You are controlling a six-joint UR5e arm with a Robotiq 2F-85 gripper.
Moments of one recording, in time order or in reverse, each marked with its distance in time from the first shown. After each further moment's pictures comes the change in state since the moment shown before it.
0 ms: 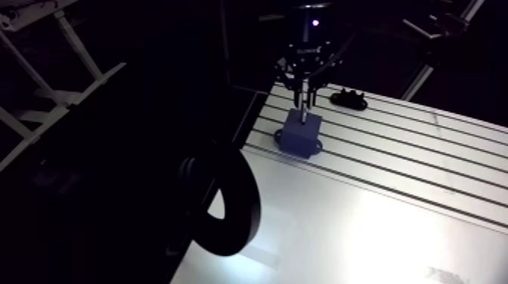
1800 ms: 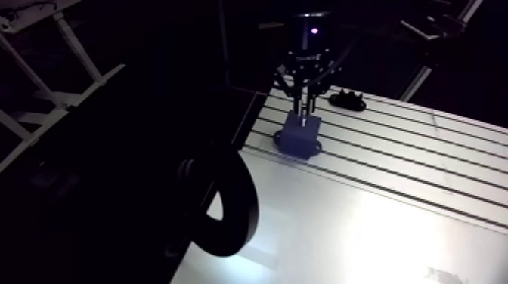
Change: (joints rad) arm -0.004 -0.005 0.023 -0.001 0.002 0.000
